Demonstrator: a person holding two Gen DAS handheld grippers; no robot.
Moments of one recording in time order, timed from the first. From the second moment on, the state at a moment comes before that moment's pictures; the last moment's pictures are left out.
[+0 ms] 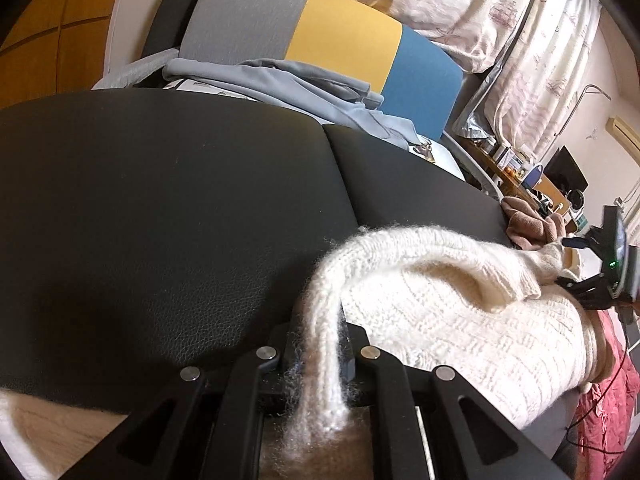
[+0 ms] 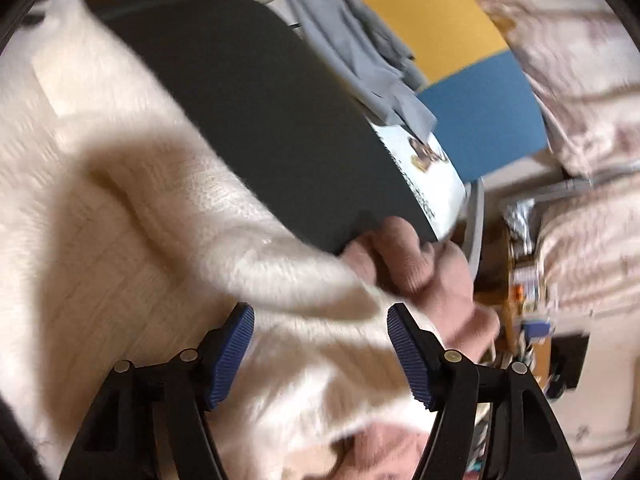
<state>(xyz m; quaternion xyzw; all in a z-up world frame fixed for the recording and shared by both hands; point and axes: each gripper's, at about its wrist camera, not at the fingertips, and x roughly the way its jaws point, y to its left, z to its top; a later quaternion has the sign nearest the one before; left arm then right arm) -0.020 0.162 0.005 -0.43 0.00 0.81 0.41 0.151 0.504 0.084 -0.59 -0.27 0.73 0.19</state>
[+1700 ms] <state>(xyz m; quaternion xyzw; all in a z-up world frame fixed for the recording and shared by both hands) -0.033 0.192 0.007 -0.55 -0.27 0.64 0.47 0.146 0.430 0.038 -0.31 0.30 0.90 0.07</state>
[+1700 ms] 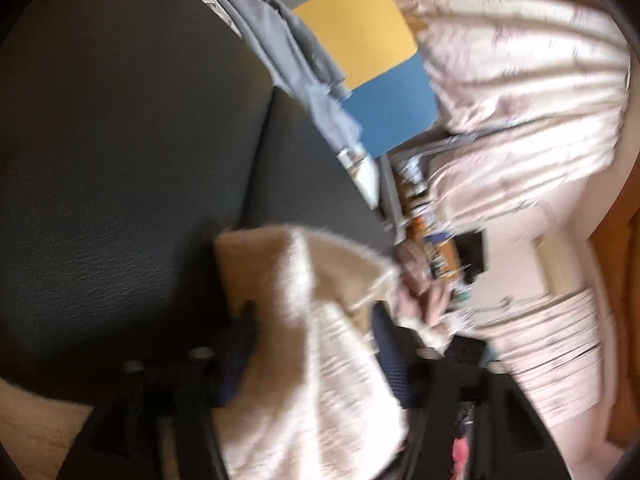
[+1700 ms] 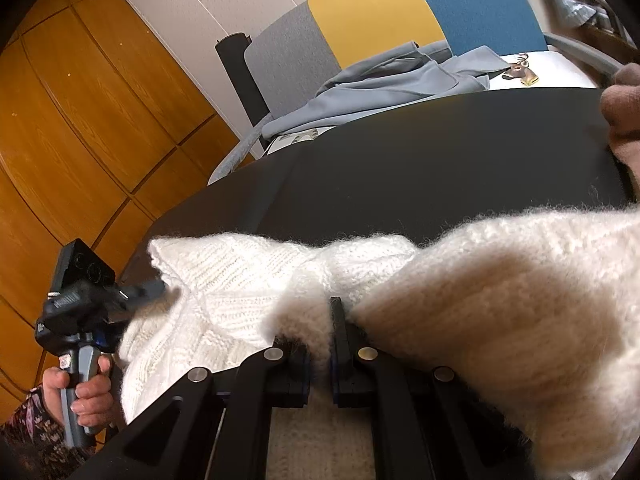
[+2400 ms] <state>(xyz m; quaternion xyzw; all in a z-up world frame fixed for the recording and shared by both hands) 0.019 0.195 0.110 -0.38 -0.08 0.81 0.43 0.146 0.403 0.067 -0.29 0.40 0.87 0.05</state>
